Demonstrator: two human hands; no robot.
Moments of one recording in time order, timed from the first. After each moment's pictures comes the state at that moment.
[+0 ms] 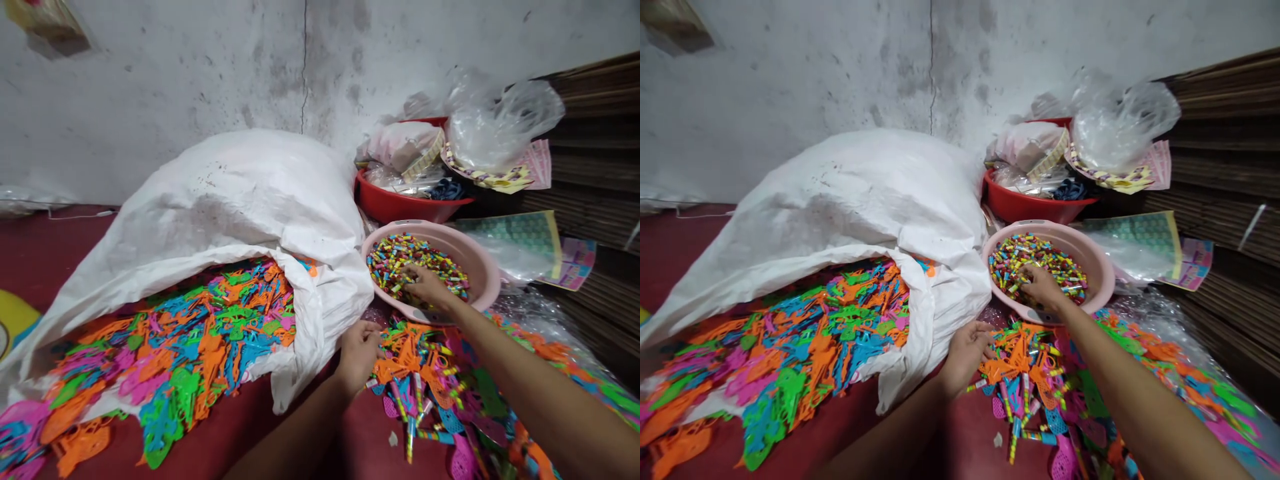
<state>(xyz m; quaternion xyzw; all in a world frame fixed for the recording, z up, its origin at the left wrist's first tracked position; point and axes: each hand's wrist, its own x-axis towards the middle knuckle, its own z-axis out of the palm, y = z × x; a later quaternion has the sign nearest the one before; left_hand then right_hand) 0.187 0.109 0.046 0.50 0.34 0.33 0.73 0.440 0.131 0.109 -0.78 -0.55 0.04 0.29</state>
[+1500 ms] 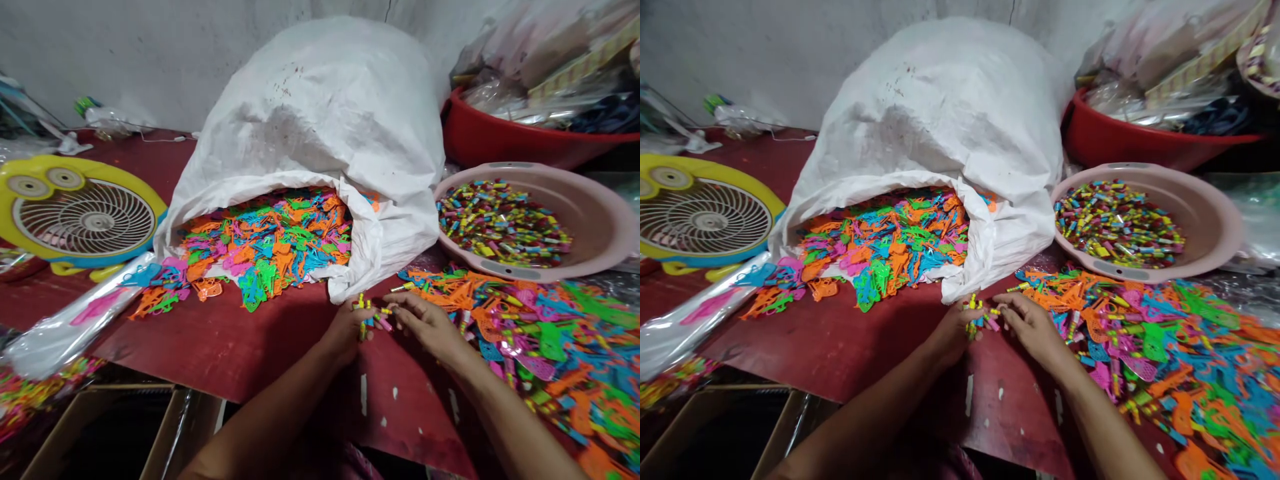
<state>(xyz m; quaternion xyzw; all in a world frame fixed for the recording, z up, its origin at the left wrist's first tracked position) 0.044 0.049 0.013 0.27 0.30 0.36 0.84 0.216 0.012 0.049 -0.61 -0.56 0.41 0.38</state>
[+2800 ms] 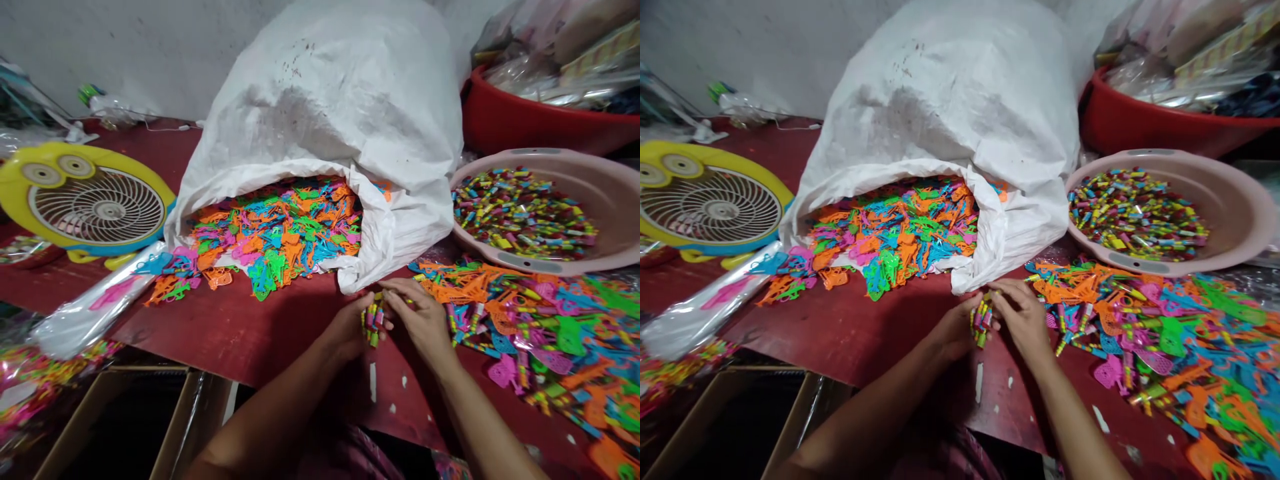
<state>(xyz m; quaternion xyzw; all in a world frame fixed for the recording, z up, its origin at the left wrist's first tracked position) 0.033 0.046 0.001 0.14 0.22 0.28 0.93 0.167 0.014 0.037 -0.61 -0.58 0.25 0.49</state>
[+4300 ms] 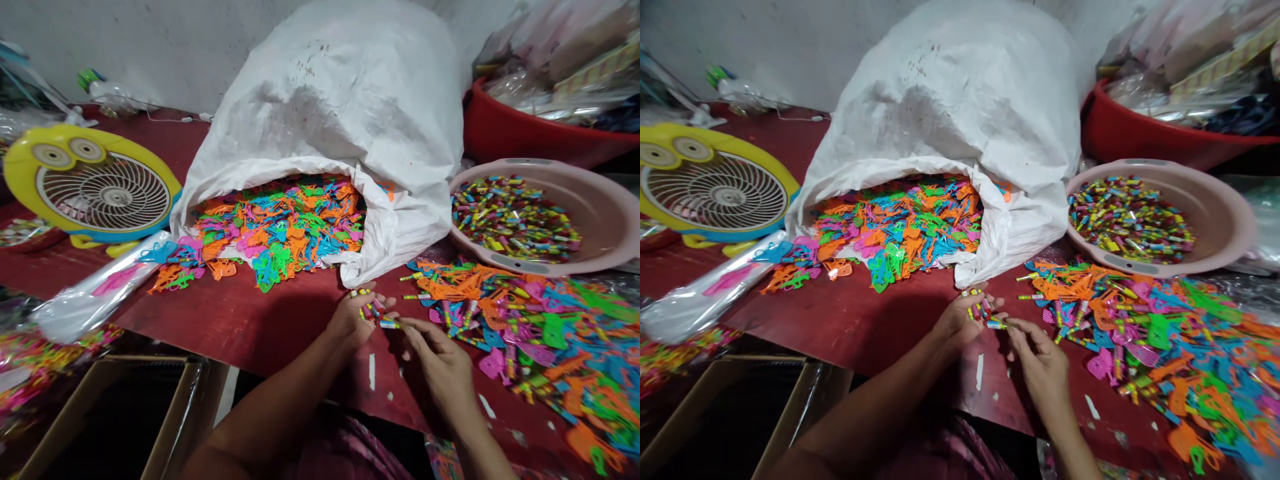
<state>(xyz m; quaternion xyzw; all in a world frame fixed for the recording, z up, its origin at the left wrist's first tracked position) 0.040 0.042 0.011 0.01 0.25 0.40 0.88 0.163 -0.065 0.032 -0.68 -0.43 0.33 0.50</state>
